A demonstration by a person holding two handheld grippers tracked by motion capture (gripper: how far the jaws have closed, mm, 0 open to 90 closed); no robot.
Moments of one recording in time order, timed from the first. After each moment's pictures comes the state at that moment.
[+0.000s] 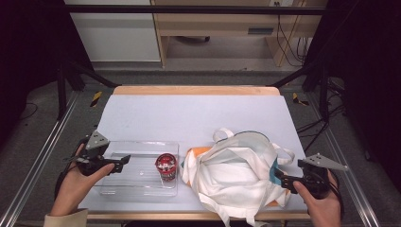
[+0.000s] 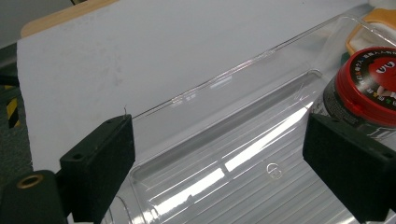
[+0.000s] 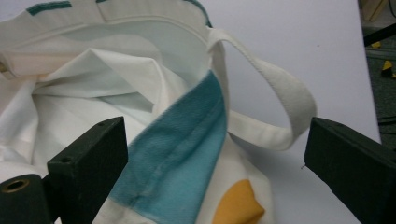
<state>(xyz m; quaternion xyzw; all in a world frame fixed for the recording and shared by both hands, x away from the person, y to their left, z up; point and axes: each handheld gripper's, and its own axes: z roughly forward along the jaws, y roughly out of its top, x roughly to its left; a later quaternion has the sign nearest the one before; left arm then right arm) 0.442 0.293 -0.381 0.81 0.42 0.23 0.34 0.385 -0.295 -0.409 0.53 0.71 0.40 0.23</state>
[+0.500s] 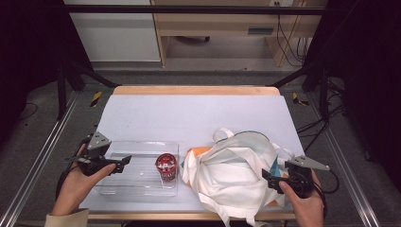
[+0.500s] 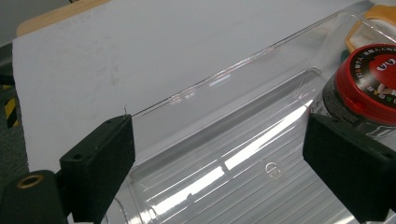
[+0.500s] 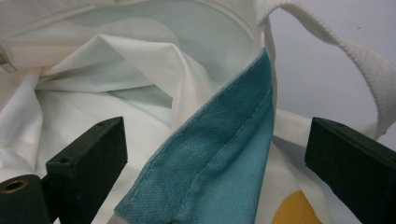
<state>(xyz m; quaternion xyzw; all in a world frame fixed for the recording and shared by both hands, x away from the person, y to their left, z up) 0.443 0.290 -0.383 0.81 0.42 0.23 0.33 0.395 -0.269 -0.431 0.54 0.71 0.40 0.21</state>
